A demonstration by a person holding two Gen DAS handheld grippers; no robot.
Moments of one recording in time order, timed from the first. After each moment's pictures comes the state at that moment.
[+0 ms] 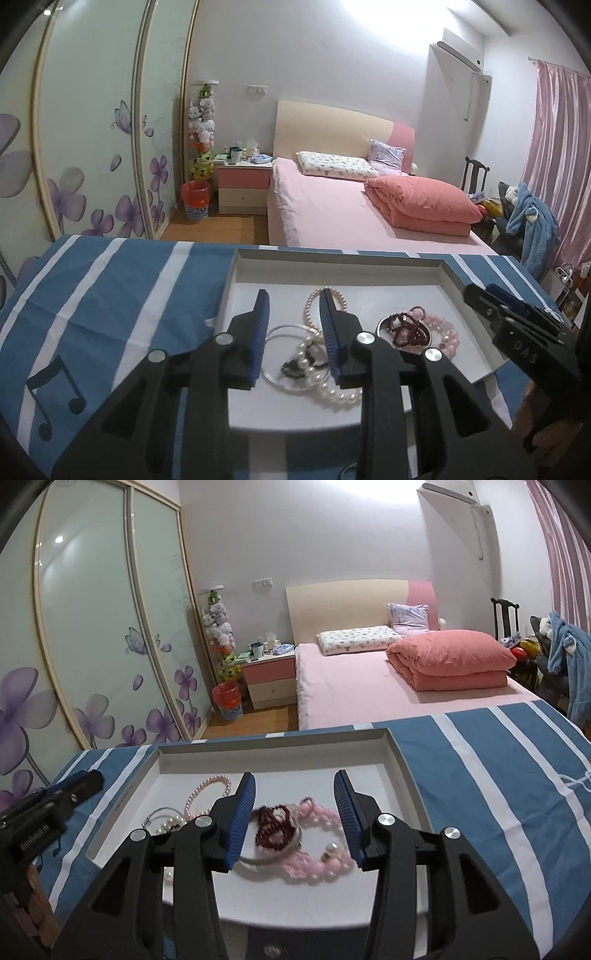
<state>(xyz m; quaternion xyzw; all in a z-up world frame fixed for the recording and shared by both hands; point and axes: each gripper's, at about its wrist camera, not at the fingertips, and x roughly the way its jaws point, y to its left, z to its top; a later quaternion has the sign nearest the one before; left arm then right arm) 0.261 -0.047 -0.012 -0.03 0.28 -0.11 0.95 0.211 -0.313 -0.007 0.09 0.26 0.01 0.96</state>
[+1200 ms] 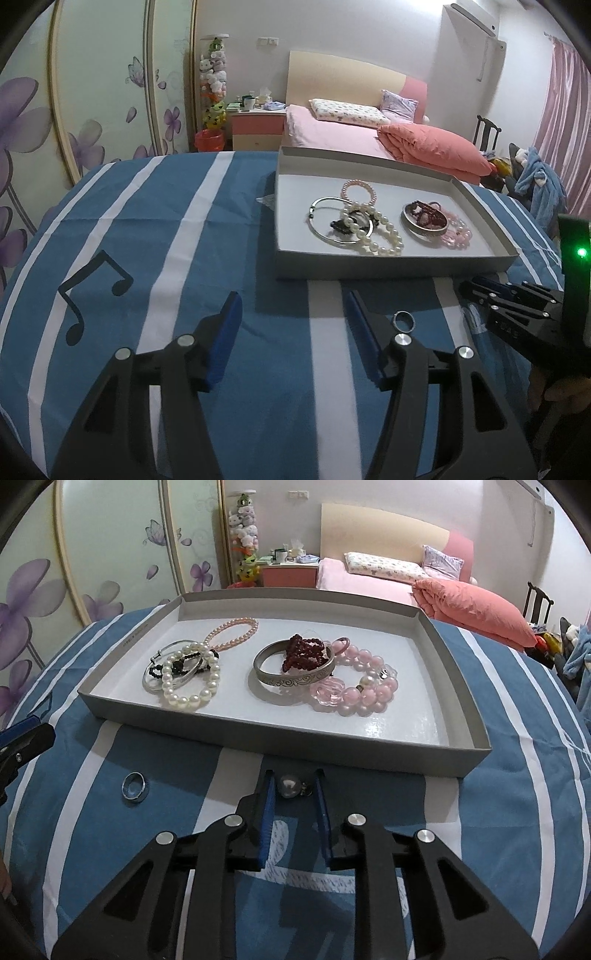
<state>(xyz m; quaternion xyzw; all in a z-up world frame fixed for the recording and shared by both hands) 0.186 -0.005 -0.051 -0.01 0.38 -0.09 0.92 0.181 -0.274 -0.070 0.00 0.43 0.05 0.90</state>
